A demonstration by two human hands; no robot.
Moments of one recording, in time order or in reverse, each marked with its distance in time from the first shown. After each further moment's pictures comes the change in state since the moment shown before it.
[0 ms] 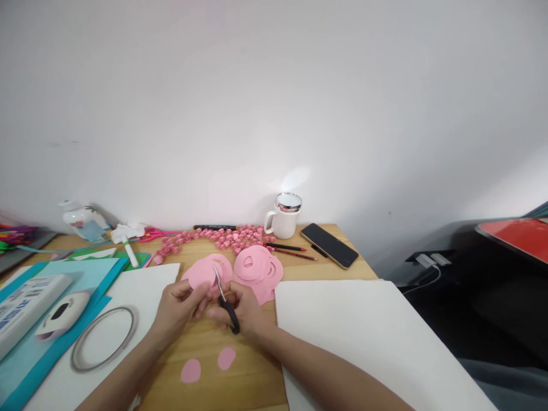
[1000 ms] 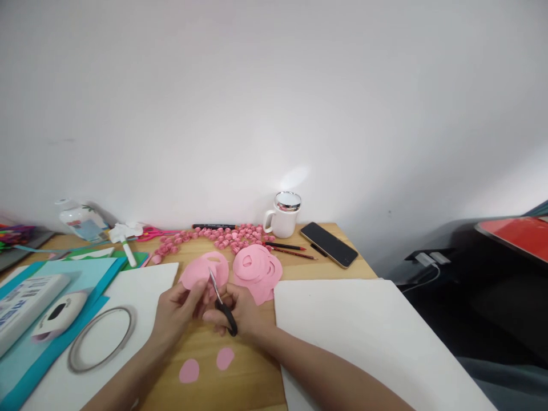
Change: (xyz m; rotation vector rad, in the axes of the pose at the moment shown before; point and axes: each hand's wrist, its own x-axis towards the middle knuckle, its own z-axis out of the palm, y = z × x) left_hand -0.007 -0.003 0.006 0.105 0.113 0.047; right_hand -0.001 0.001 0.000 -0.009 -0.024 0.079
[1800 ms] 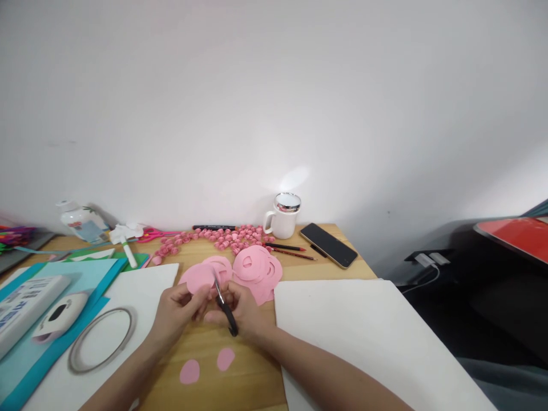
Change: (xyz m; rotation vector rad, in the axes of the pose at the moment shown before) left_hand 0.003 0.005 -0.004 0.050 -0.066 0.015; right_hand 0.002 -0.002 0.000 0.075 -0.020 -0.101
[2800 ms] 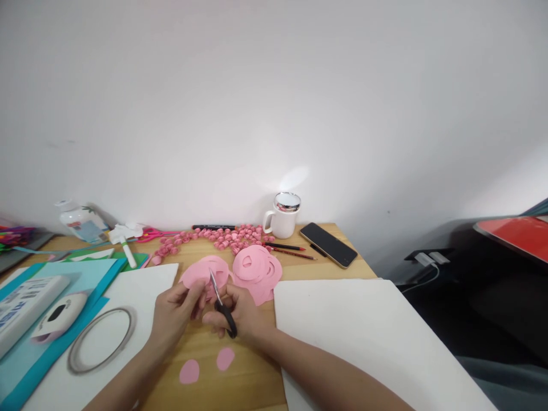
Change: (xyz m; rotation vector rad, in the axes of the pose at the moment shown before) left_hand -0.003 -0.004 0.003 -0.010 0.100 0.000; right_hand -0.003 0.007 0.000 -0.020 0.007 0.077
